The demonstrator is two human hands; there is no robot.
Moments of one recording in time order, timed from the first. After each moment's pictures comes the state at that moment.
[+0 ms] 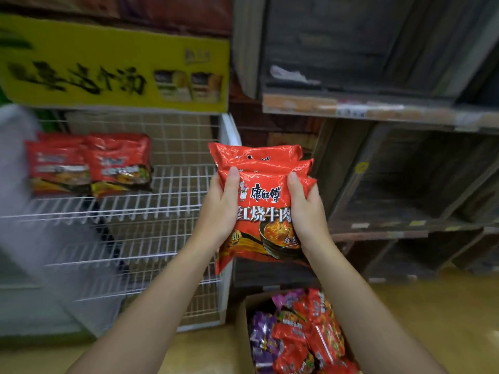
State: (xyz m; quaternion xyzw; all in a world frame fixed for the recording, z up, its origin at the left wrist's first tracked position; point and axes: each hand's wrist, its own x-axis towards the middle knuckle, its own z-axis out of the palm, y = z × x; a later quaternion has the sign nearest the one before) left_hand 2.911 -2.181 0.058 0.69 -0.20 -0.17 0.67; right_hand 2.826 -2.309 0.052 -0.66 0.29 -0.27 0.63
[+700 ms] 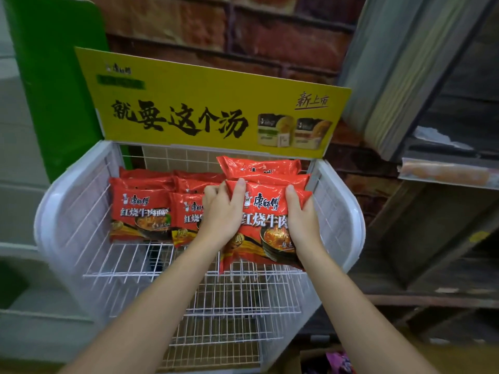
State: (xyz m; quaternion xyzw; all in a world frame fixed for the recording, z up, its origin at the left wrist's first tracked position) left_hand 3.198 -2.075 0.064 0.82 -0.17 -0.07 0.54; right_hand 3.124 -2.207 0.050 -0.70 0.28 -0.27 0.60
